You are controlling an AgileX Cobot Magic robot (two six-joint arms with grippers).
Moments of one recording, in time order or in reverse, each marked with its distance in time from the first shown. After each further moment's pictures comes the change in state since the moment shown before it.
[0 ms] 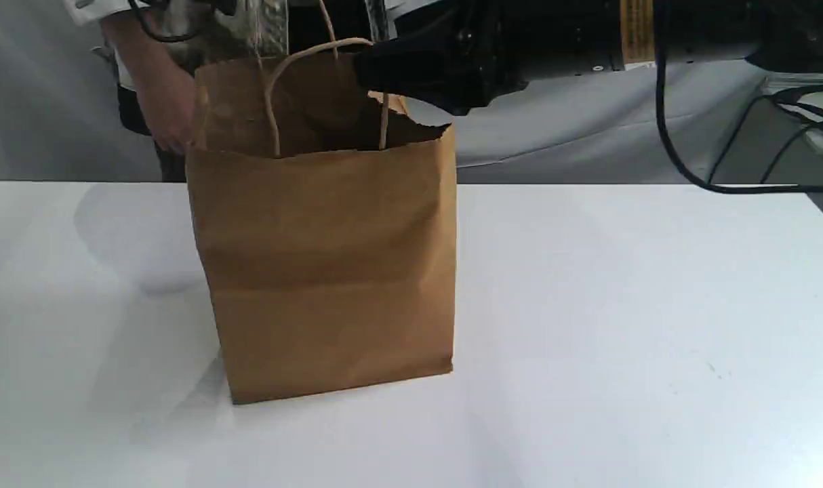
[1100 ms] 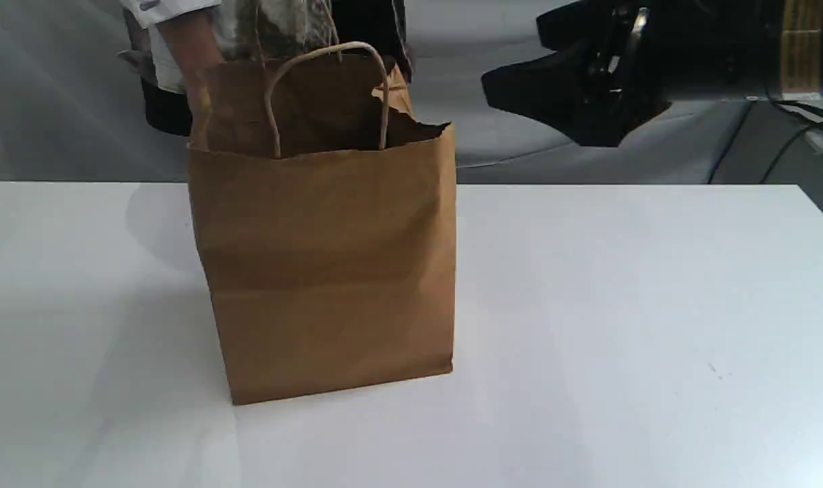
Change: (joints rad) left arm 0.186 -0.134 0.000 -0.160 0.002 0.002; right arm -0.132 -0.259 0.294 0.000 0.141 -0.152
